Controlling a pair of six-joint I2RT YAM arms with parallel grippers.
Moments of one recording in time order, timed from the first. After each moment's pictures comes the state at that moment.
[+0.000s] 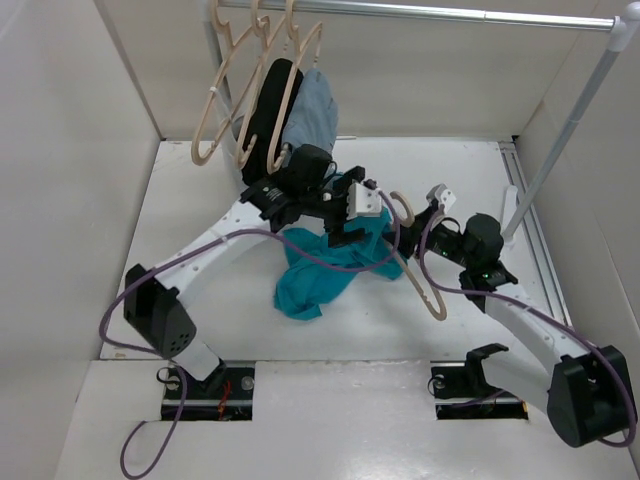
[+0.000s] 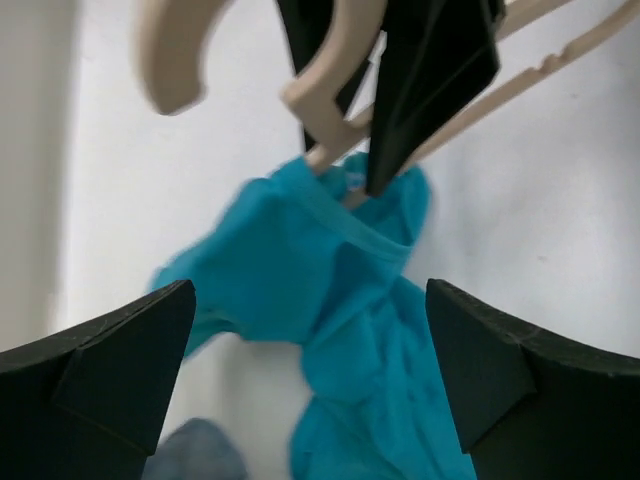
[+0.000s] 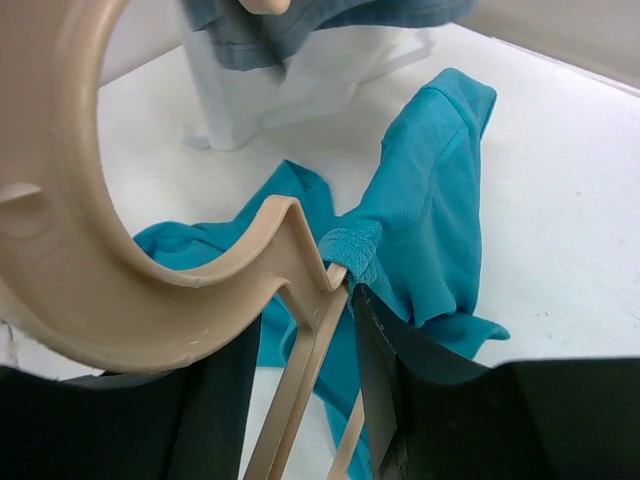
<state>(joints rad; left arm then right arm) -0.73 1.59 1.54 -0.62 0.61 0.73 0.28 1.04 0.53 0.46 -0.66 0.11</state>
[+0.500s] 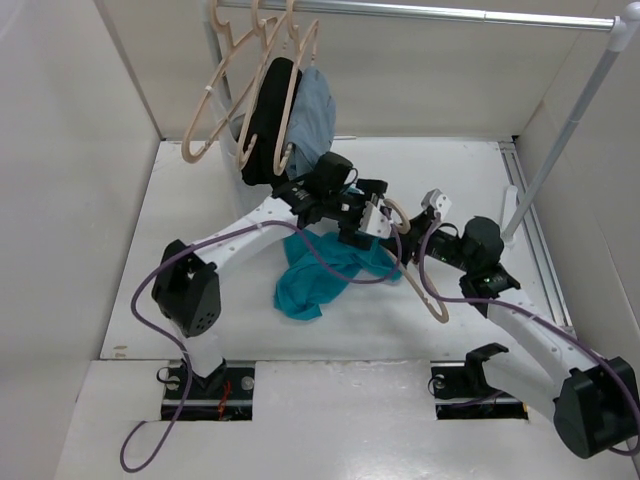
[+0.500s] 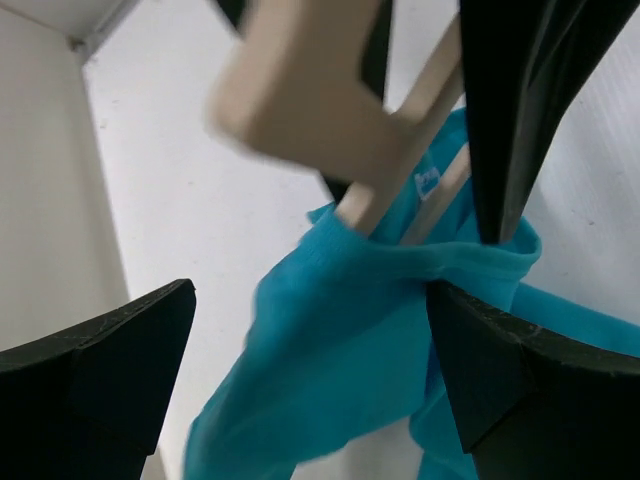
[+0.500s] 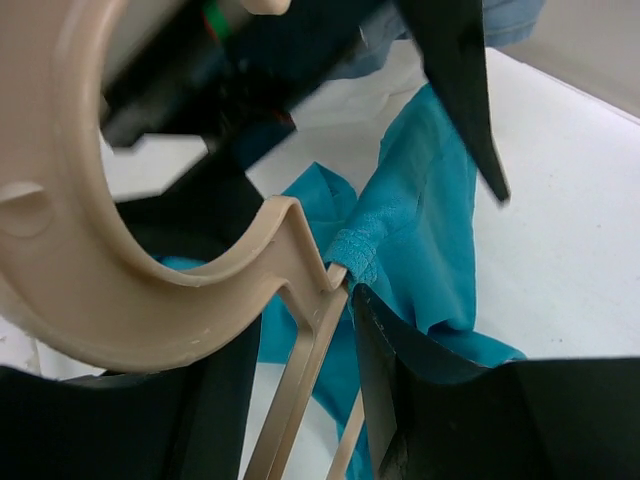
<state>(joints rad) -0.74 1.73 1.51 -0.45 0.62 1.14 0.34 0.97 0.53 0.39 -0.68 0.05</state>
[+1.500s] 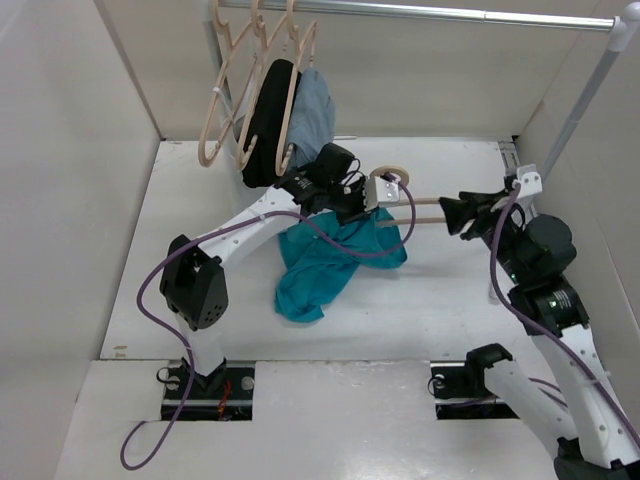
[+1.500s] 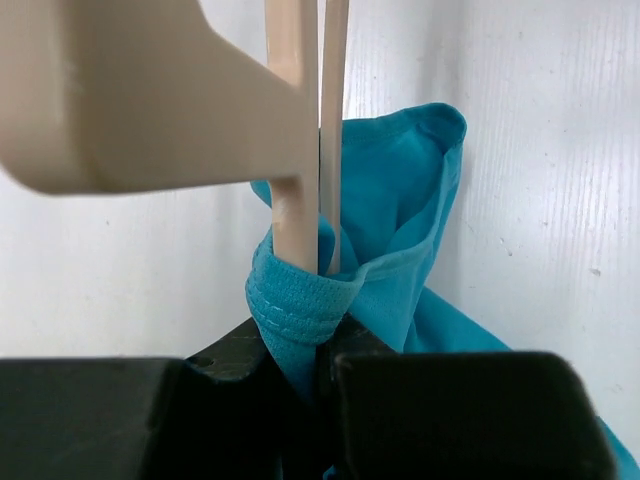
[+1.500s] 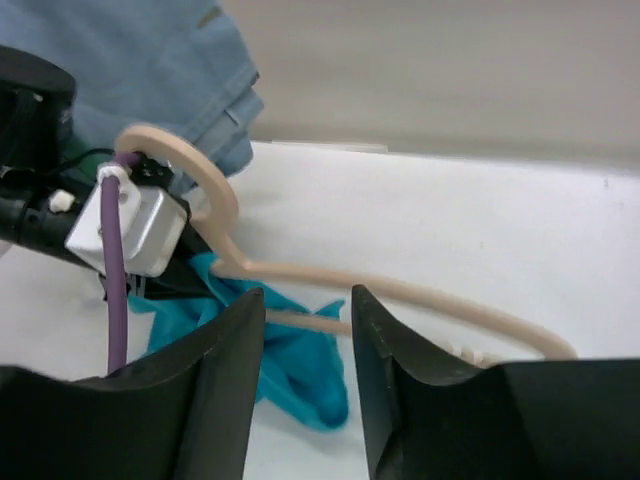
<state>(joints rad) -0.73 1.80 1.64 -0.58 0.49 0.70 0.29 0.69 0.92 -0.20 -0.11 0.15</state>
